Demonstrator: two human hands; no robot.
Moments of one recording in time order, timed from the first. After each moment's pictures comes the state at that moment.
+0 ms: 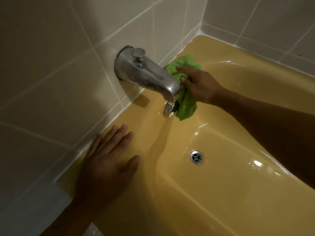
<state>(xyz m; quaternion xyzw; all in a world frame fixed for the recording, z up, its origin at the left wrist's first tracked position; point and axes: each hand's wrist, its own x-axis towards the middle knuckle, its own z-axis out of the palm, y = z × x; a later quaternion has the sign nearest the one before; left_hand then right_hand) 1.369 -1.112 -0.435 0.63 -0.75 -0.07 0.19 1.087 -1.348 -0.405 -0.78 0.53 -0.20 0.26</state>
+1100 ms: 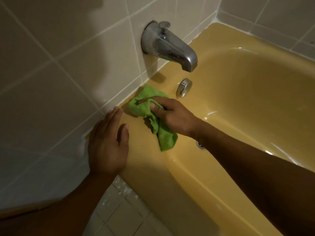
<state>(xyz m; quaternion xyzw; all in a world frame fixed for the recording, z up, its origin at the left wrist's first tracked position) 1.383 -1.060 -0.446 0.72 -0.63 0.01 0.30 1.189 -1.178 -0.410 -0.72 0.41 -0.23 0.51</state>
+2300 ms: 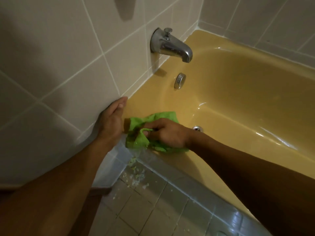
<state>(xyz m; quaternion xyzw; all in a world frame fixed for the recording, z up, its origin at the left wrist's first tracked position) 1.432 -1.056 -0.402 0.63 -0.42 -0.43 0.50 1.233 -1.047 -0.368 -0.72 0.44 -0.09 0.53</state>
